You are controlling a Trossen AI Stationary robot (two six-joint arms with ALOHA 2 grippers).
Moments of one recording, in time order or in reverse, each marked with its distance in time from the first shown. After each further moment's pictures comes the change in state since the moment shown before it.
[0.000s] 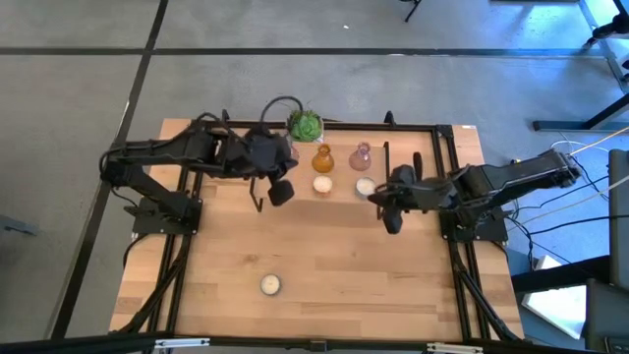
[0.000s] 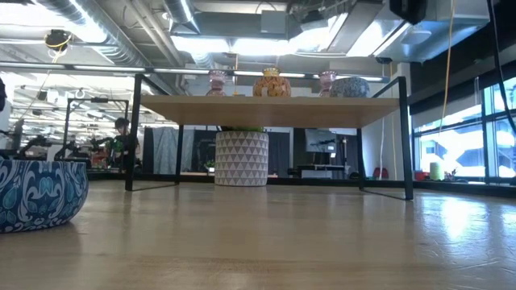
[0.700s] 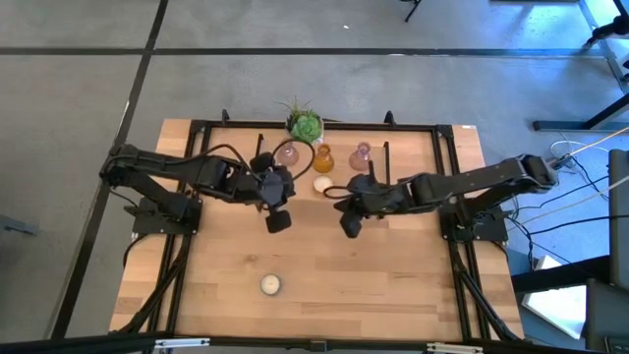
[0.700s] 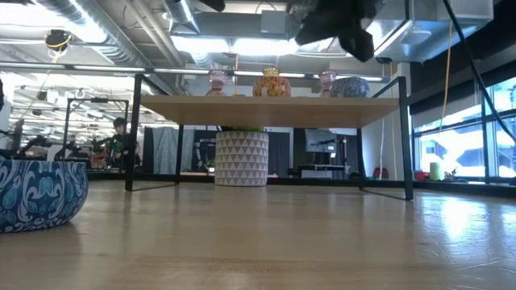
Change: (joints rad) left arm -0.124 -0.003 -0.207 0.043 0.024 -0.057; right arm -0.115 0.316 0.000 0.275 -0.133 -0.020
